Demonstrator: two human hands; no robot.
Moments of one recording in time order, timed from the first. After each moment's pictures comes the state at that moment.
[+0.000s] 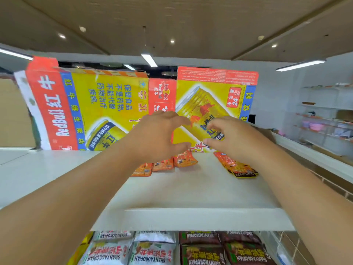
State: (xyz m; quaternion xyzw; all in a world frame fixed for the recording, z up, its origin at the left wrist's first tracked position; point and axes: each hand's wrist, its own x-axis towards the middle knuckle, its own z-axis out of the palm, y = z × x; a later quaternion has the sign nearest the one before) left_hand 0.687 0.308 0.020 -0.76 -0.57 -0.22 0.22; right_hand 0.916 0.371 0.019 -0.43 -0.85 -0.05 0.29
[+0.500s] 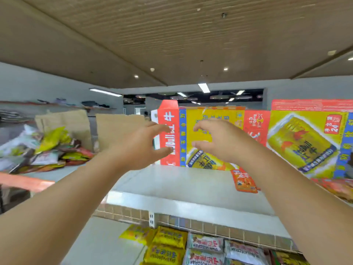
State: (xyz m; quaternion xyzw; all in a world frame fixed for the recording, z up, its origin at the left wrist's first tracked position) left_hand 0.455 0.071 0.063 -0.62 -0.70 -0.26 0.22; right_hand 0.662 0.202 0.078 -0.25 -0.91 -0.03 0.32
